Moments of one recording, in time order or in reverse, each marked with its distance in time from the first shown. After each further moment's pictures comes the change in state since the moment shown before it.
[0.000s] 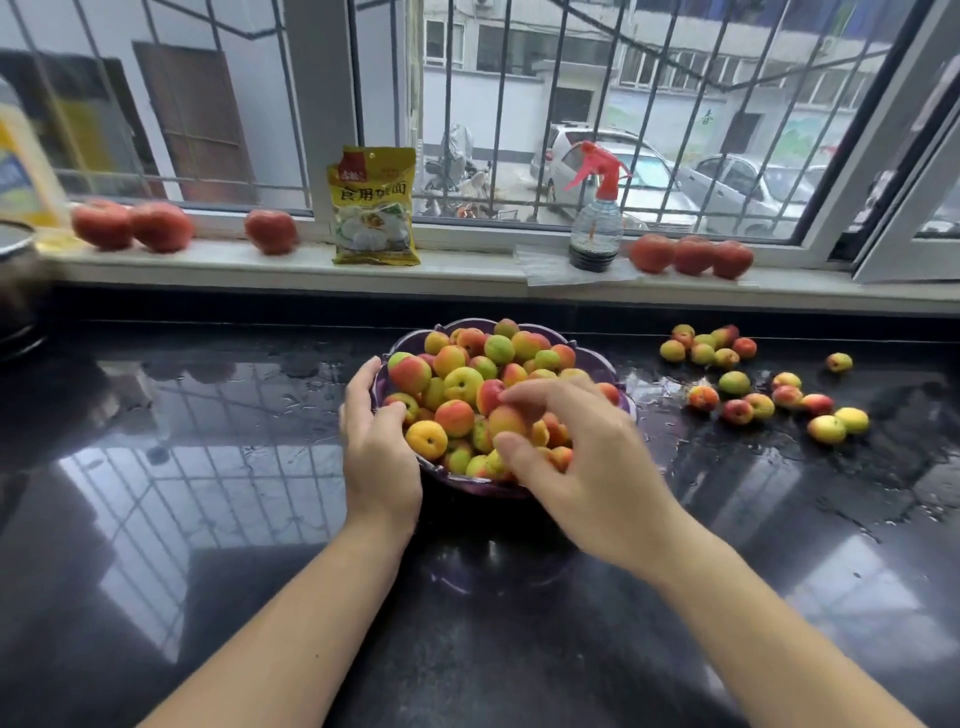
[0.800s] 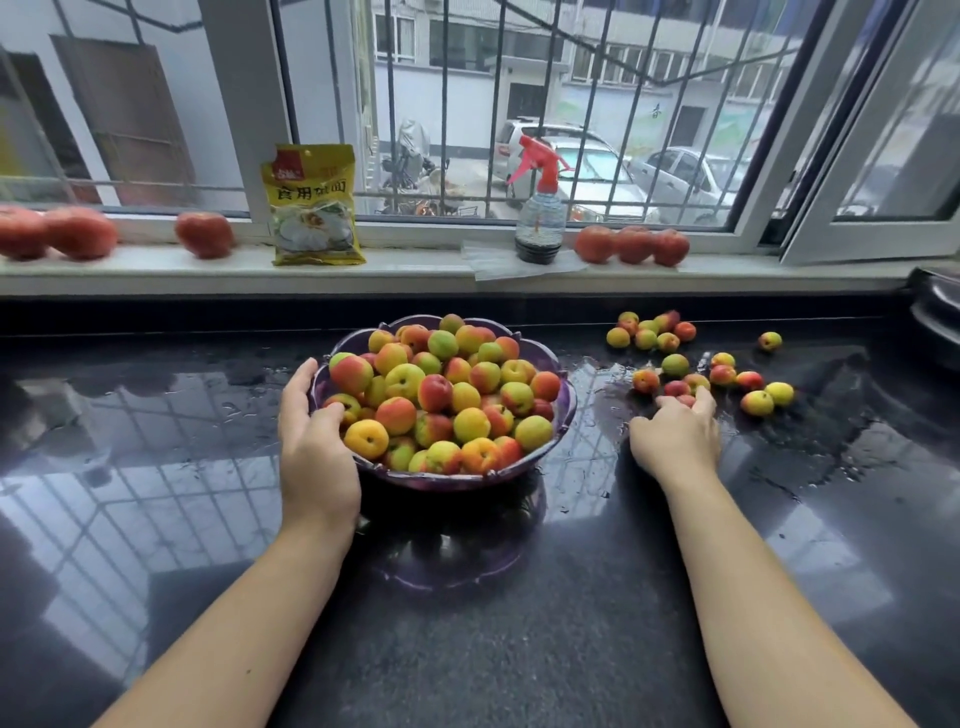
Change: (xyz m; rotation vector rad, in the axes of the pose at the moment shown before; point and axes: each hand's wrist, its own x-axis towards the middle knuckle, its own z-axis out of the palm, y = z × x) left_hand 0.001 -0.004 0.001 -0.020 0.011 0.015; right_hand -0.017 0.173 -0.036 -0.390 0.107 1.065
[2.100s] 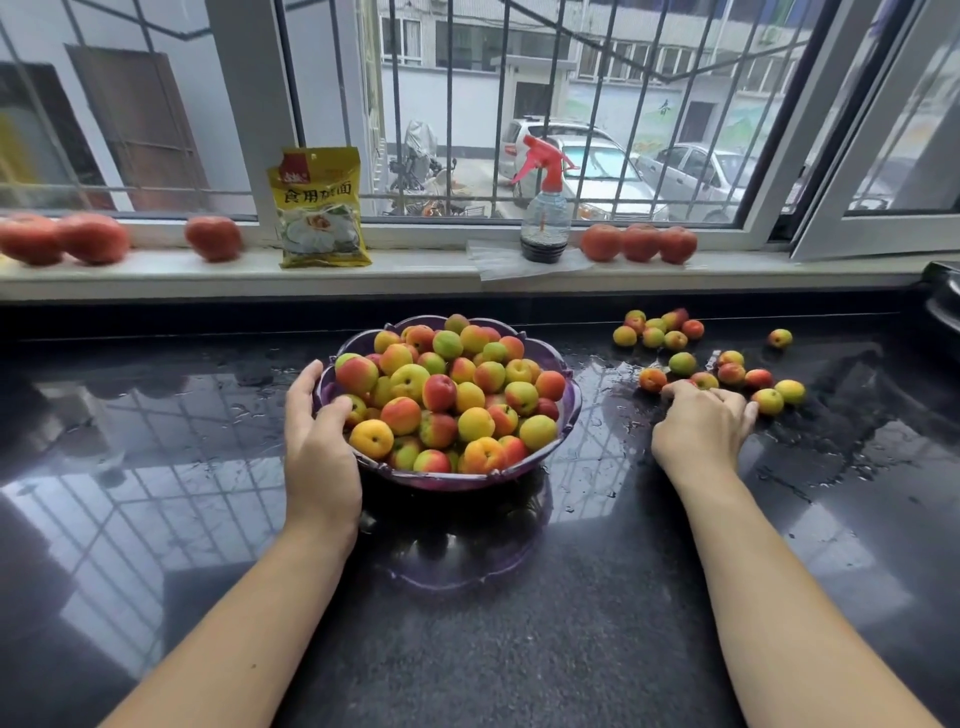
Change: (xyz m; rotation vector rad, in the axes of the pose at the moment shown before) left_hand -0.001 0.004 -0.002 -0.046 -0.020 -0.036; right_hand 0.008 0.004 -0.004 -0.223 0.180 -0.166
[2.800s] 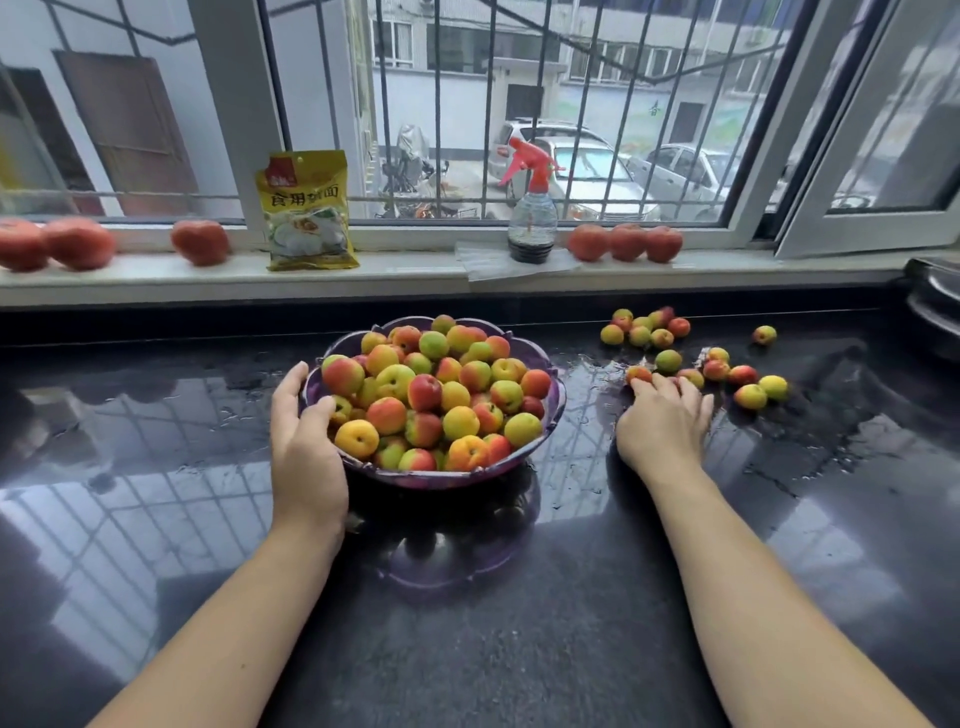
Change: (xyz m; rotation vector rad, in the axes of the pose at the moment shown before) left_hand -0.003 0.004 0.002 -0.019 0.027 -0.008; right_hand -0.003 -0.008 0.009 -0.009 -0.060 -0.100
